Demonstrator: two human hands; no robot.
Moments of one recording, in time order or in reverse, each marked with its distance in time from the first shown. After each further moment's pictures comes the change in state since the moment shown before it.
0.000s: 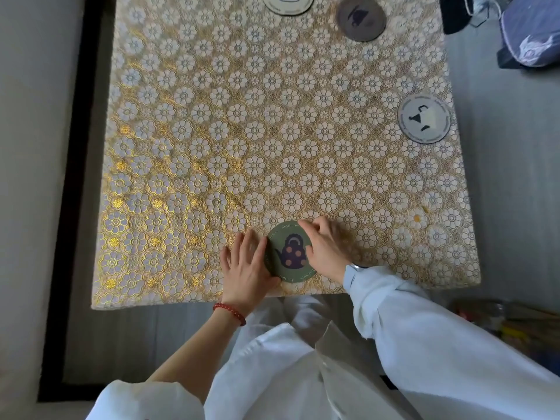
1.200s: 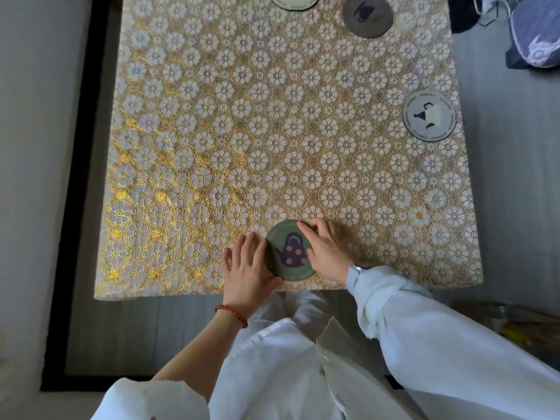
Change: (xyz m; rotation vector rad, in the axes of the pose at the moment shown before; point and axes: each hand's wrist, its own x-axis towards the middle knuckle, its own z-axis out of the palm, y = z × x) left_hand -0.016 0.002 0.006 0.003 0.029 -0.028; right_hand -0.009 0.010 0.009 -0.054 0.008 -0.141
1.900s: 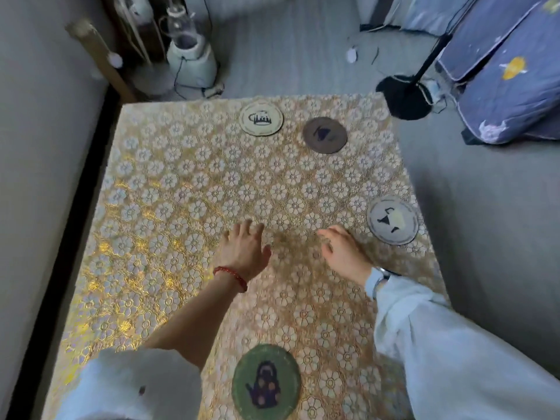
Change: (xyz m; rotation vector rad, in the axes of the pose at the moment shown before) left_hand 0.232 0.091 -0.147 0.154 -0.022 0.073; right_hand 0.133 0.081 -0.163 0.142 0.209 0.081
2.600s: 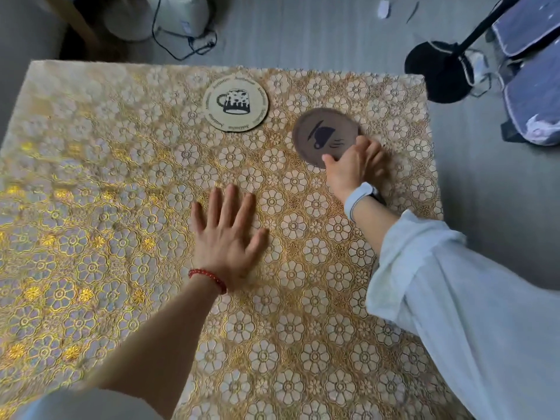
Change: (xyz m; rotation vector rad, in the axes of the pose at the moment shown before) left_hand 0.151 0.020 0.041 0.006 0.216 -0.074; right_hand 0.260 0.059 -0.050 0.096 0.506 0.408
